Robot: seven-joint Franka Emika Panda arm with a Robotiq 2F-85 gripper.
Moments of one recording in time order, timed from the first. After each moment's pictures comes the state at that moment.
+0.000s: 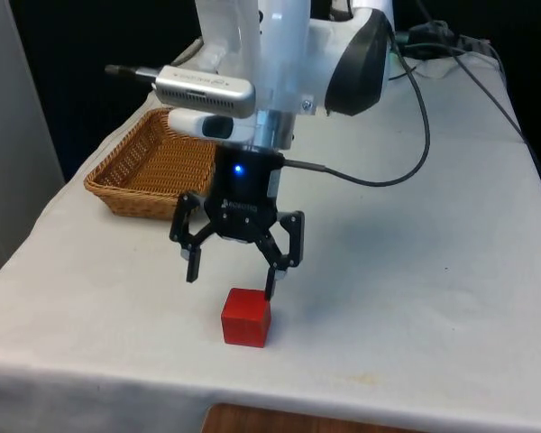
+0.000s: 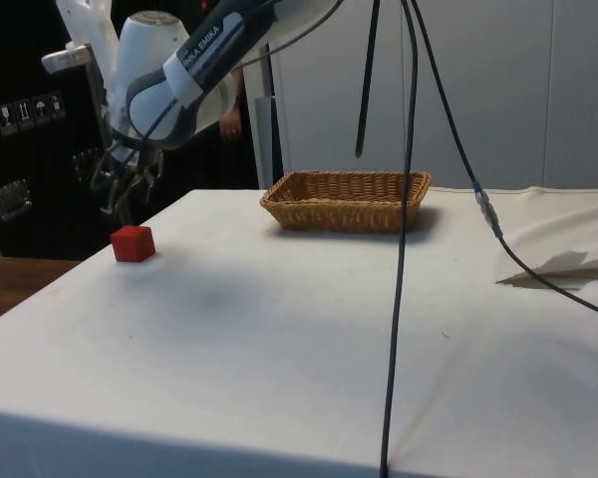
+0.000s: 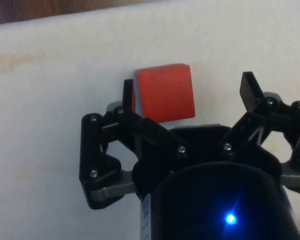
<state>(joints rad) 0.00 1.01 -0.15 -1.20 0.02 2.69 -0.01</state>
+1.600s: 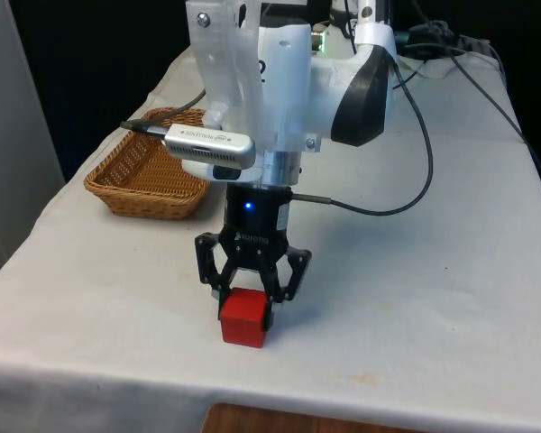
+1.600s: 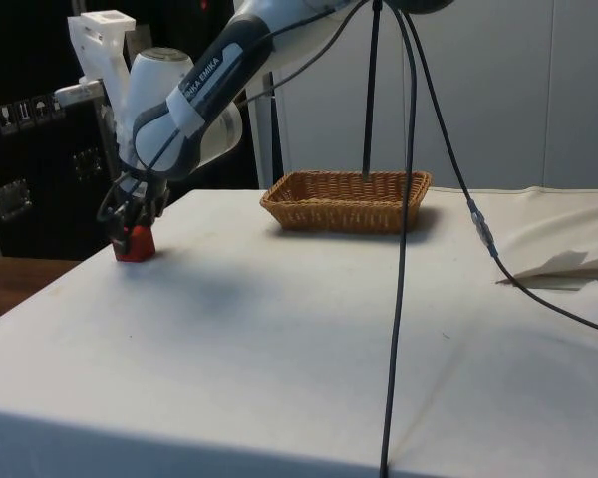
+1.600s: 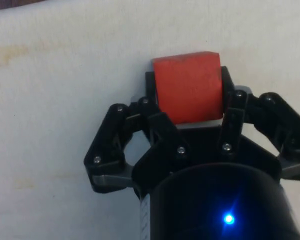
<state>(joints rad) 0.00 1.08 -0.14 -1.20 0.09 2.74 -0.03</state>
